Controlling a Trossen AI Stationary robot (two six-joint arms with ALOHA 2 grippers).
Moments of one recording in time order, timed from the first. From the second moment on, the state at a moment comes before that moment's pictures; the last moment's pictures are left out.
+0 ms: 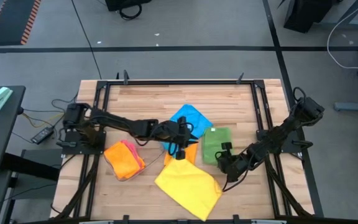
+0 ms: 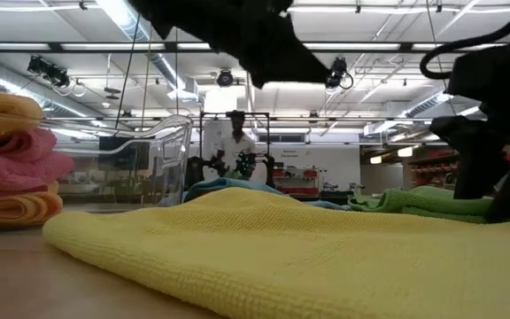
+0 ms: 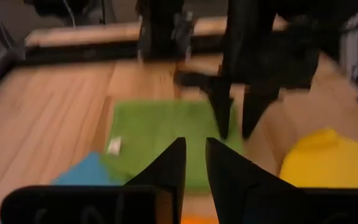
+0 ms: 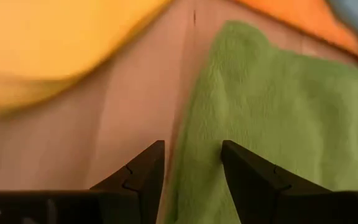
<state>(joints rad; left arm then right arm) -0.09 1.76 1.14 0.21 -0.09 0.02 0.62 1.50 0.57 -0.21 0.42 0.37</state>
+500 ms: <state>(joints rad) -0.06 1.95 1.14 0.43 -0.10 0.01 0.62 1.49 0.53 -0.19 0.44 0.34</state>
